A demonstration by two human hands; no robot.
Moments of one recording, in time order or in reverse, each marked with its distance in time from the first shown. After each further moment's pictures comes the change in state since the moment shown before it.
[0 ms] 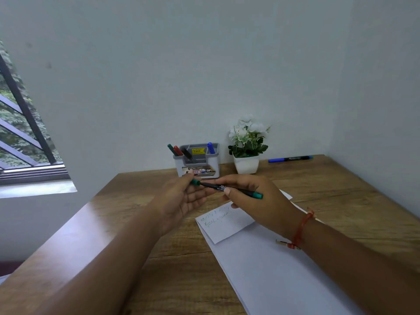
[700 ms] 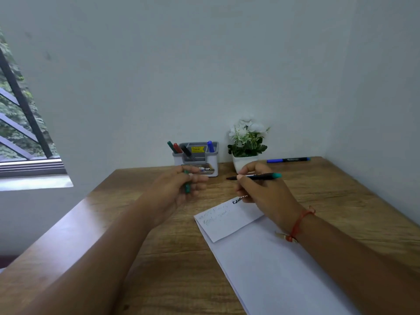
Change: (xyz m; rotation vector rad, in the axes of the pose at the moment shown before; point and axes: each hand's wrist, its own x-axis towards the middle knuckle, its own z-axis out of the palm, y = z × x) left_hand 0.005 0.010 -0.016 0.096 -0.059 0.096; right_hand 0.011 0.006 -0.006 0.083 0.268 0.260
